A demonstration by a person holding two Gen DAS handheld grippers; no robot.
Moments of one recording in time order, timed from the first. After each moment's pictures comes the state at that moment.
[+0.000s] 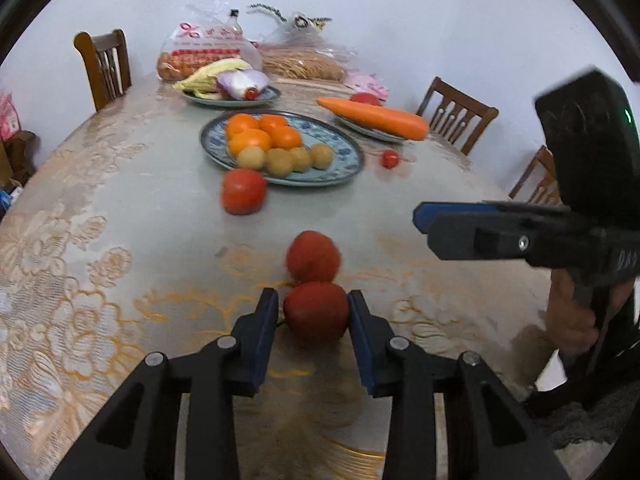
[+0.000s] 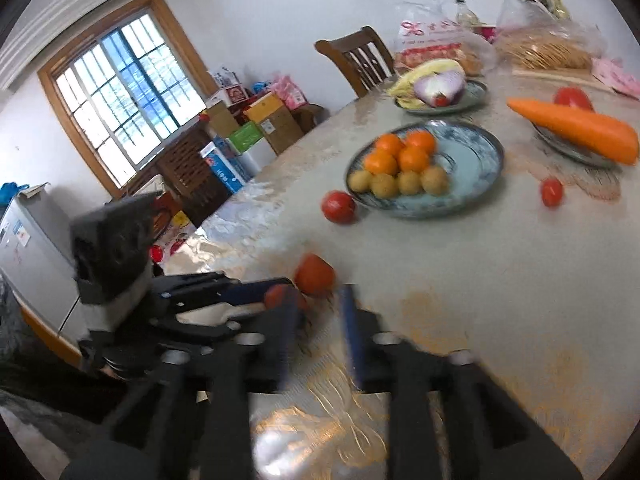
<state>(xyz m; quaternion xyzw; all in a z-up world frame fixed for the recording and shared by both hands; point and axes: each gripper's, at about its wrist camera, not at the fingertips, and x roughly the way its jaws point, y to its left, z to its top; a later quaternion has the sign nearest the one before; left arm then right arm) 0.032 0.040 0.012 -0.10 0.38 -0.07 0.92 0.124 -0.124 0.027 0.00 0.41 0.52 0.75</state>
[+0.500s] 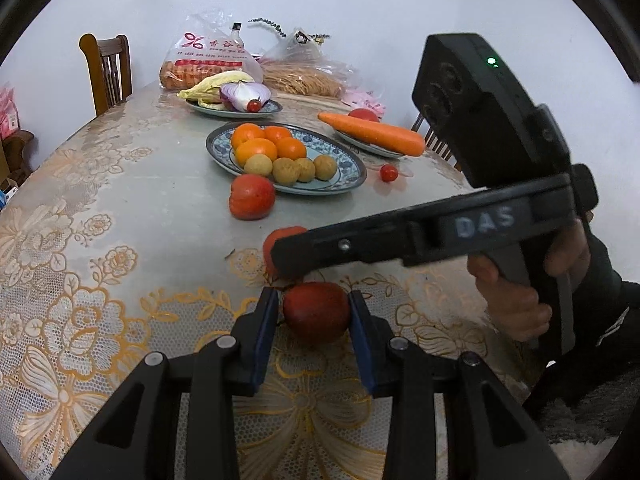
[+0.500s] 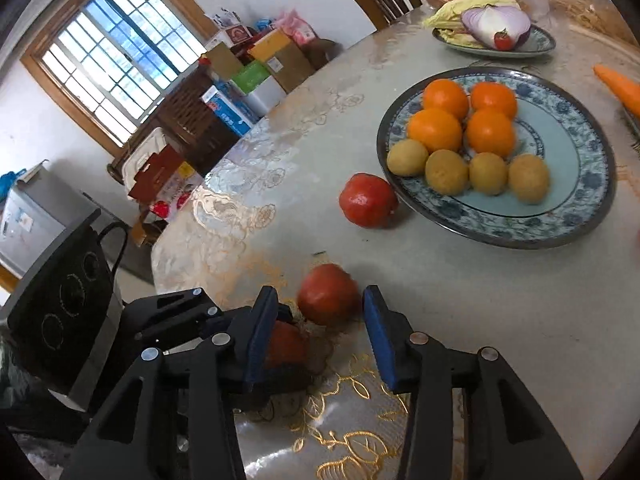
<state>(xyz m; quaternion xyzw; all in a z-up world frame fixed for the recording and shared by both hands) 0.022 0.048 0.007 -0.11 0.36 -0.08 0.92 0.166 -0.045 -0.011 -0.03 0.51 0.52 0.69</state>
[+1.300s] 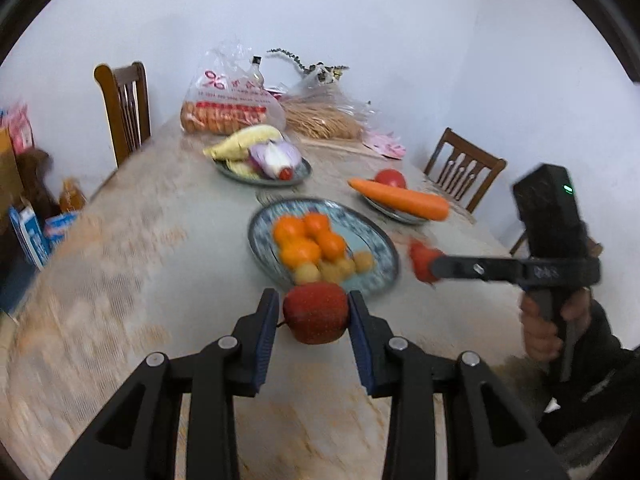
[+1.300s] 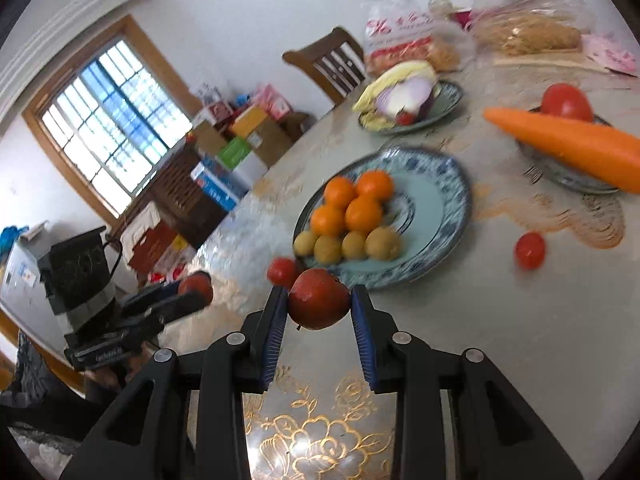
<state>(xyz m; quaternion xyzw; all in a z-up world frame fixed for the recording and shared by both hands) 0.069 0.096 0.071 -0.11 0.32 -0.05 0.94 0.203 -0.141 0.031 0.06 0.43 0.48 0.76</state>
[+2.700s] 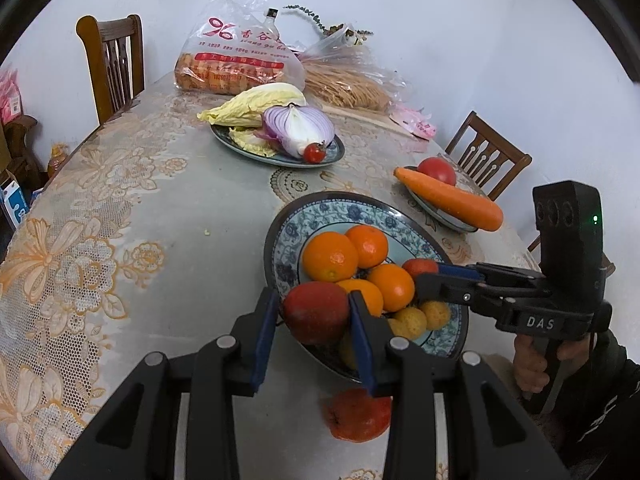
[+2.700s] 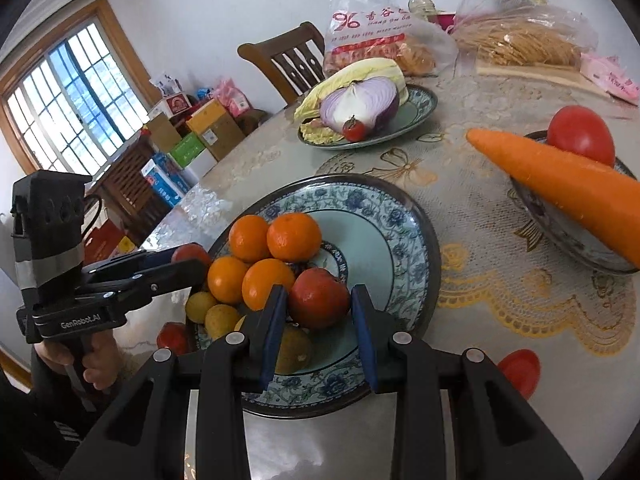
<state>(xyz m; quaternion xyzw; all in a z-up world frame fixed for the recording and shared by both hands) 0.171 0.122 0.027 -0.15 0.39 -0.05 0.91 0.268 -0.089 -0.003 0.00 0.43 0.43 0.79</state>
